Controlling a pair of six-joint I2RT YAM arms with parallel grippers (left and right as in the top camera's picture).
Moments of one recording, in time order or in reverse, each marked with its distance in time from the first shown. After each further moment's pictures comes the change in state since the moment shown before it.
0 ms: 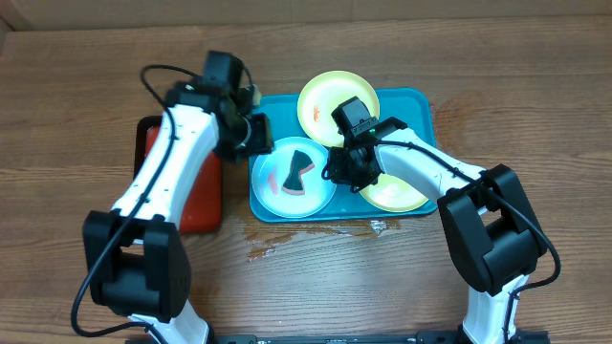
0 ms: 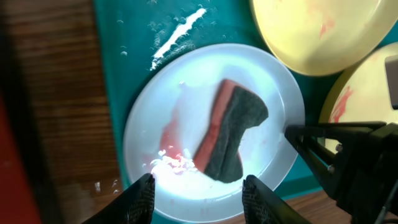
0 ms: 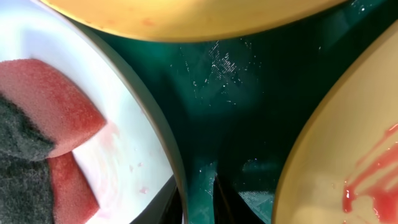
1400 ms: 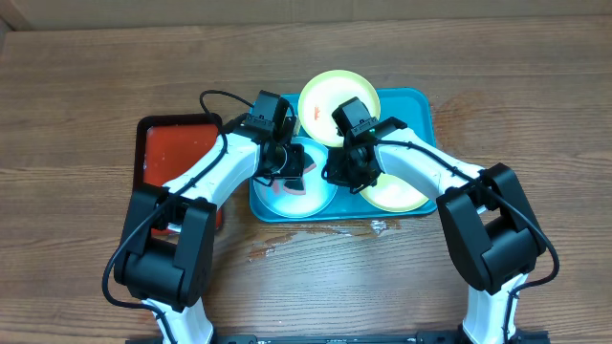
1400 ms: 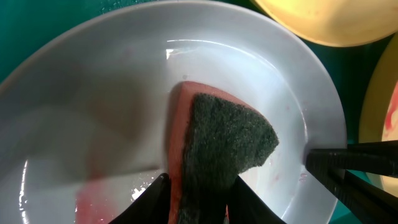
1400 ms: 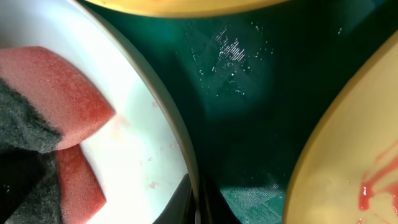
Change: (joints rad) left arm -0.135 0.084 -0.233 0.364 -0.012 0.000; right arm 0.000 0.009 0.000 -0.008 -0.036 0.000
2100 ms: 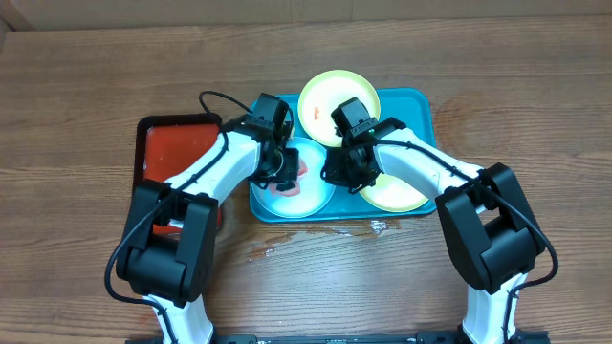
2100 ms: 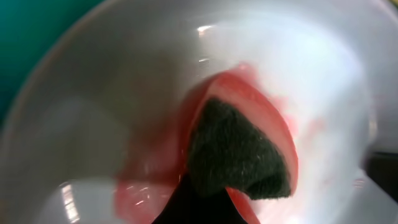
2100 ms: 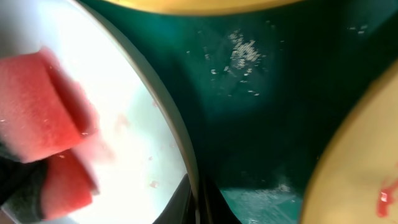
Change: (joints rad) left arm 0.013 0.026 0.015 -0.092 -0.117 -0.003; right arm 0.000 0.002 0.000 0.010 -0.013 0.000
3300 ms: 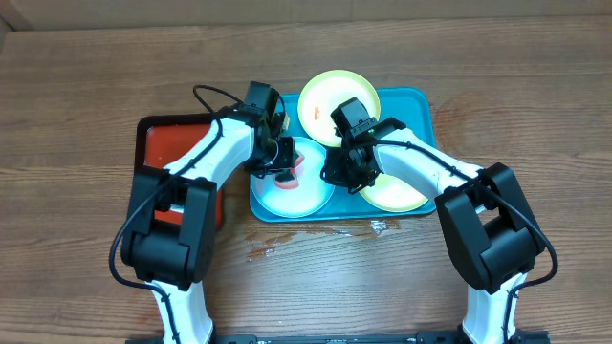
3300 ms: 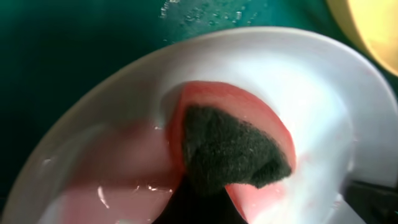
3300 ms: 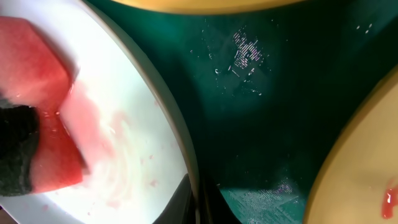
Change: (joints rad) left arm 0.048 0.082 0.101 -0.023 0.090 -0.003; right arm 0.000 0.002 0.000 0.003 -0.003 0.000
